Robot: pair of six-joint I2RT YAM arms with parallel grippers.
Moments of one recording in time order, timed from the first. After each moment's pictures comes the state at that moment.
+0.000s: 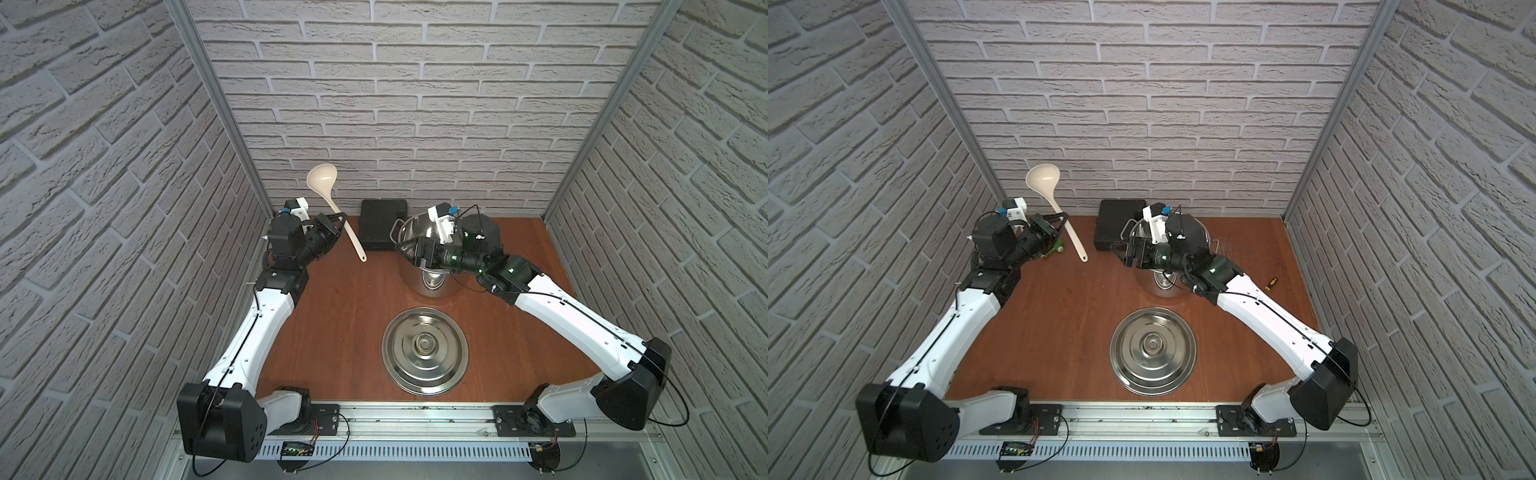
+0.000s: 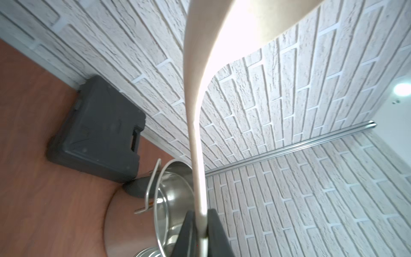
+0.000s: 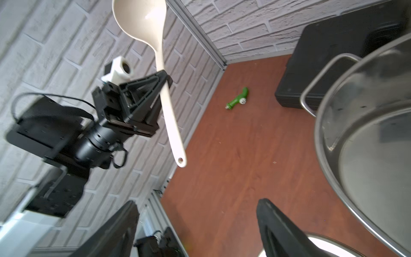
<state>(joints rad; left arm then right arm) -0.03 1.22 1.05 0.08 0.43 -1.11 0.62 1.44 1.38 -0.25 -0.37 0.75</state>
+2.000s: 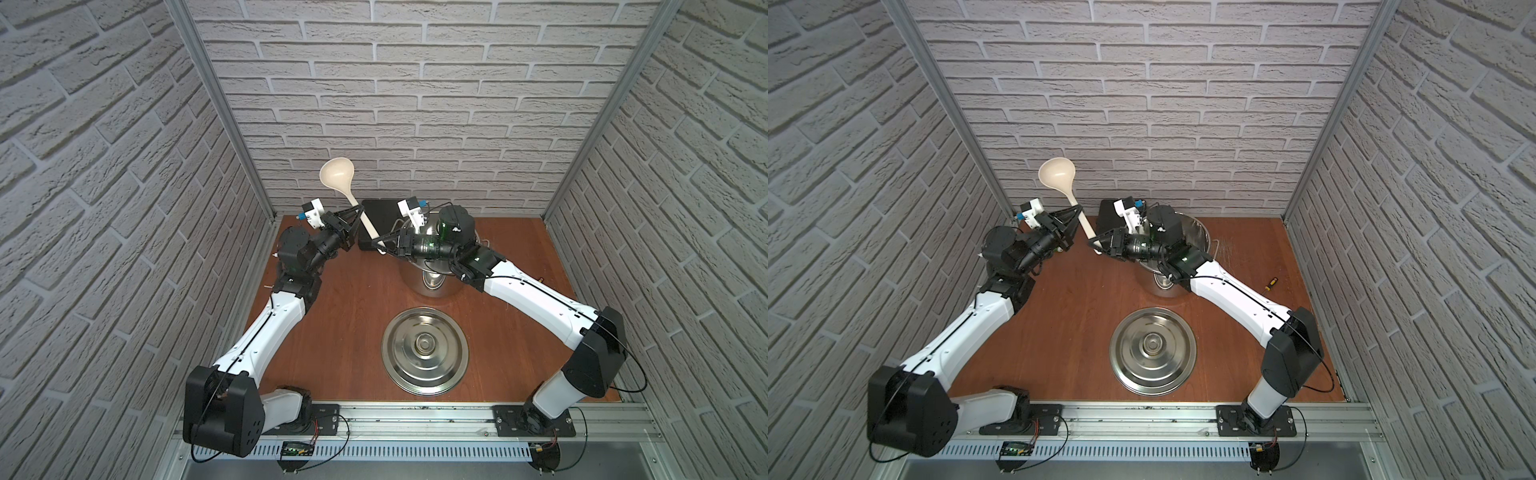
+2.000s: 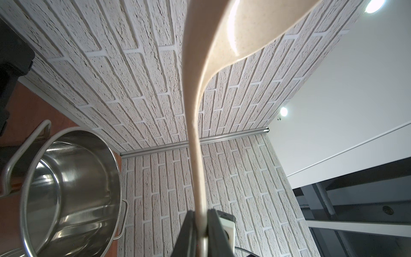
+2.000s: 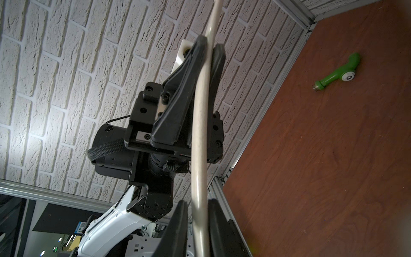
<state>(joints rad) -0.13 1.24 0.92 0.53 0.48 -1.57 0.65 1.63 1.48 0.00 -0.64 0.97</state>
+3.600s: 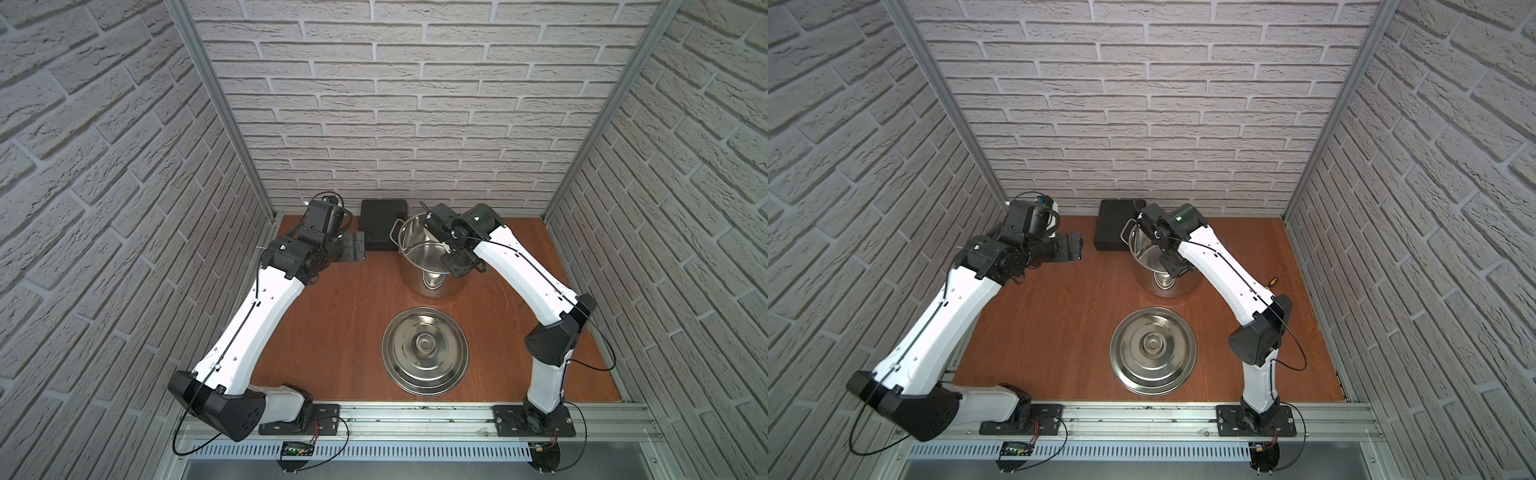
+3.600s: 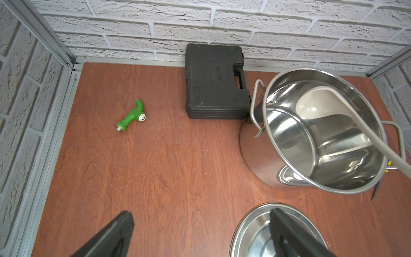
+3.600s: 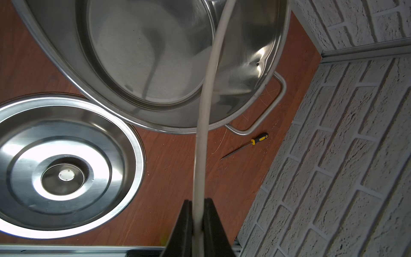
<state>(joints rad) -0.33 1.33 1.57 -1.00 -0.18 -0.35 0.62 1.93 2.18 -1.71 0.48 0.14</state>
